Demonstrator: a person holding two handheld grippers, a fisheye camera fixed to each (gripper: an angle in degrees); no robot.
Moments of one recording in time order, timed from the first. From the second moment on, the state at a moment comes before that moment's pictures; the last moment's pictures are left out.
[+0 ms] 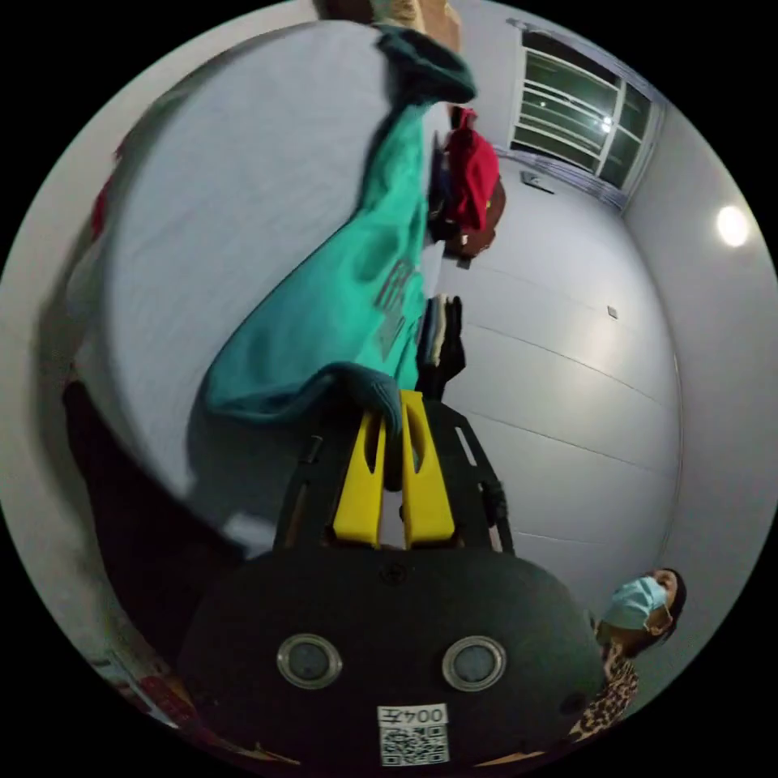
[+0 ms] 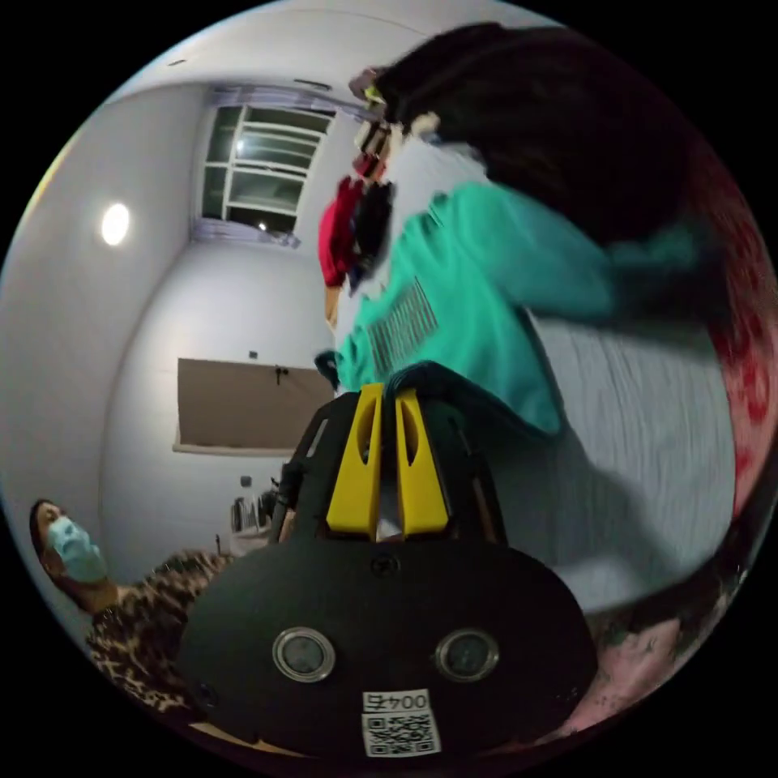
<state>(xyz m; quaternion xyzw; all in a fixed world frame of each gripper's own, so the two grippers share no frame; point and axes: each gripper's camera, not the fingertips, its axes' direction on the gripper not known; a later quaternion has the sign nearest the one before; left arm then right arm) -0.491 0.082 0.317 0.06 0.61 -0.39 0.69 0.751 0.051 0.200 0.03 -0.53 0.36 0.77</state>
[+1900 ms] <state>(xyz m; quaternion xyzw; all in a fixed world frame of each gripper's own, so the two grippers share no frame) -0.370 0.237 0.246 -0.02 0.36 -0.28 0.89 0.573 0.260 0.248 -0.07 -0.37 0.25 0.89</state>
